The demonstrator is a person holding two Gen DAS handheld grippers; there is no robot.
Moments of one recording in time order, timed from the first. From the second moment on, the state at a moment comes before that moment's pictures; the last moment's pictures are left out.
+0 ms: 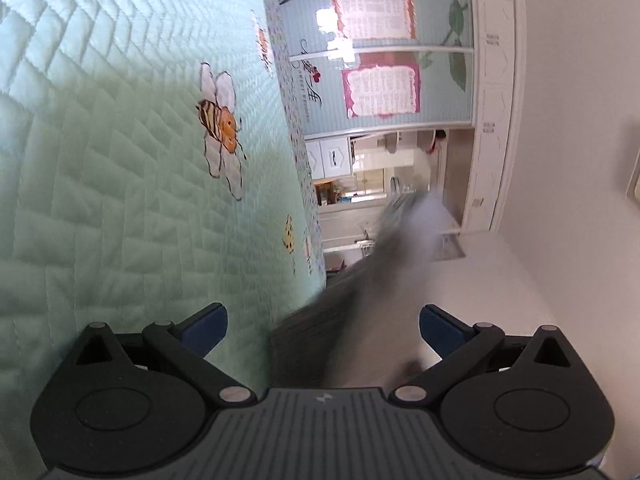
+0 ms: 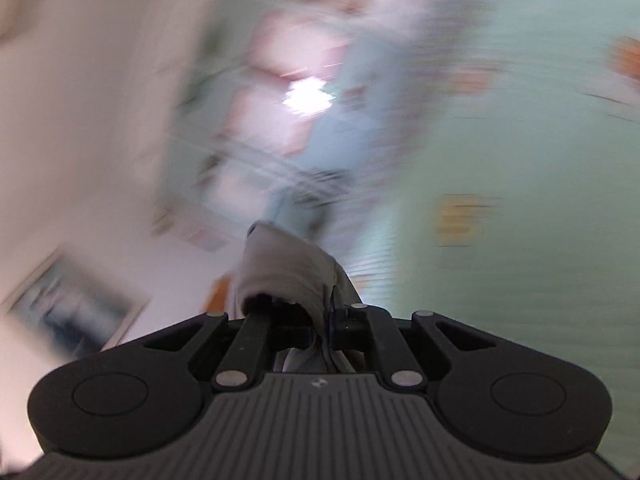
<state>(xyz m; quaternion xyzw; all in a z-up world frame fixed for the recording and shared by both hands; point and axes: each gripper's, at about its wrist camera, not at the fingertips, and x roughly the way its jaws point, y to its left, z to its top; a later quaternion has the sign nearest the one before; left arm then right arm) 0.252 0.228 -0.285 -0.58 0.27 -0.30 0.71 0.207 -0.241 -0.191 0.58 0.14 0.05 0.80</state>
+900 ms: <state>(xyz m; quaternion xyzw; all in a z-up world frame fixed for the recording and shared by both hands) 0.227 0.055 -0.234 -0.44 0.40 -0.37 0.71 0.122 -0.334 -0.236 0.58 0.19 0.11 0.78</state>
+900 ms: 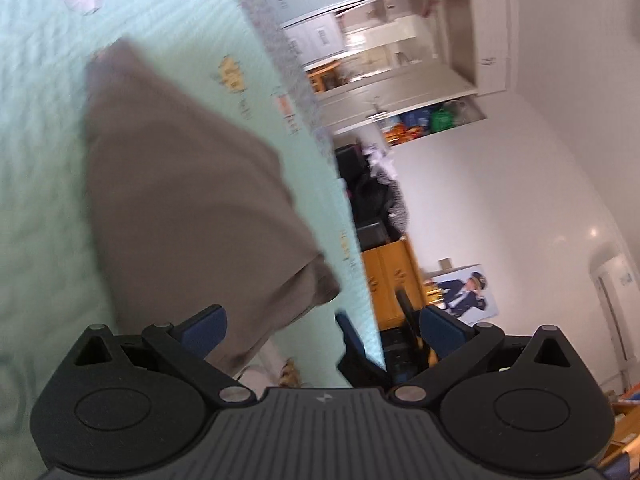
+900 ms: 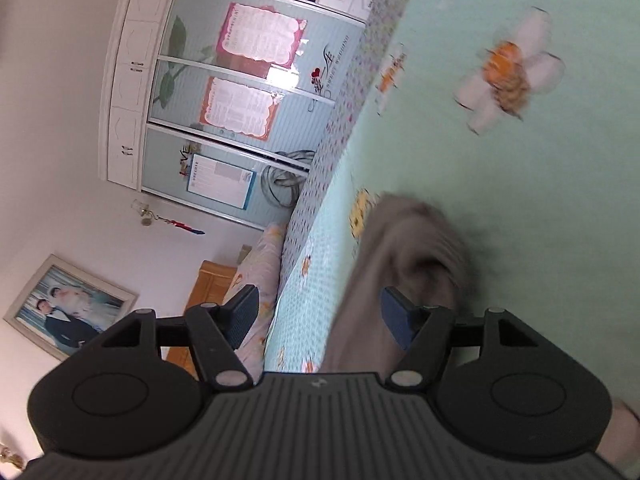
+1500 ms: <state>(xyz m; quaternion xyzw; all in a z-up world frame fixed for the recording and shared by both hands) 0.190 0.075 -0.245 -0.45 0.41 -0.27 0.74 0.099 -0.354 -0.234 0.57 0.19 0.06 0.80</state>
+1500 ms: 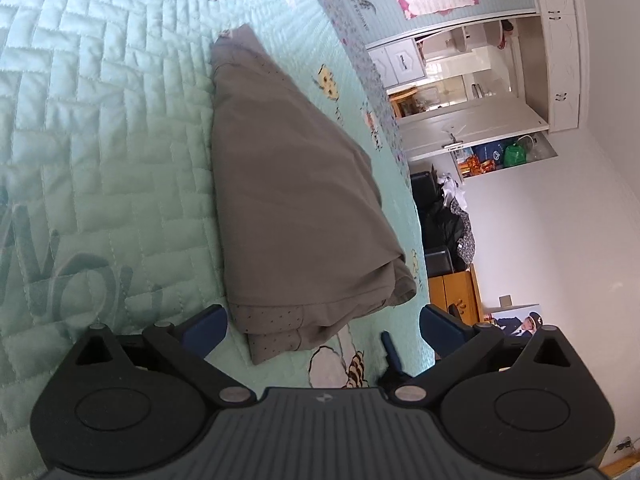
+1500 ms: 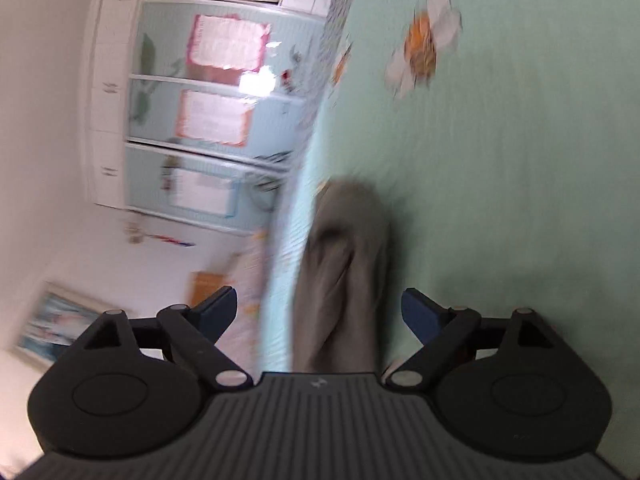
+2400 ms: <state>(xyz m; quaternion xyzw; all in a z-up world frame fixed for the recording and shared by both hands) 0.208 0.043 -0.229 -0.41 0.40 -0.35 0.74 0.138 -0.296 -0.155 0.20 0.23 0.08 0.95</state>
